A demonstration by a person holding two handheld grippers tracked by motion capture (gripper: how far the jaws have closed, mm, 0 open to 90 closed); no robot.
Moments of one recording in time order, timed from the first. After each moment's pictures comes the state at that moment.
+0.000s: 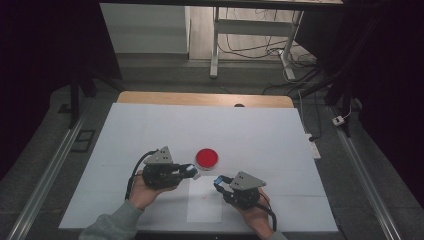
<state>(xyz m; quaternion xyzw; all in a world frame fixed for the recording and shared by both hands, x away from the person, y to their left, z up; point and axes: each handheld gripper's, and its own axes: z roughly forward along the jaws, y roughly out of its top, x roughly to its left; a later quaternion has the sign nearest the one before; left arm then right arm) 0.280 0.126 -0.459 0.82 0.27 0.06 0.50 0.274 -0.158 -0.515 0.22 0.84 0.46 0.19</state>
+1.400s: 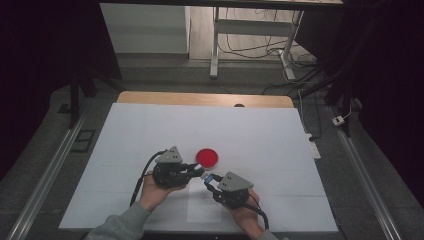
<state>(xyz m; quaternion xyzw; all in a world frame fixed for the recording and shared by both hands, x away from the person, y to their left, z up) 0.289 0.103 -0.469 0.81 0.30 0.05 0.50 0.272 -0.128 -0.516 0.20 0.83 0.46 0.22</state>
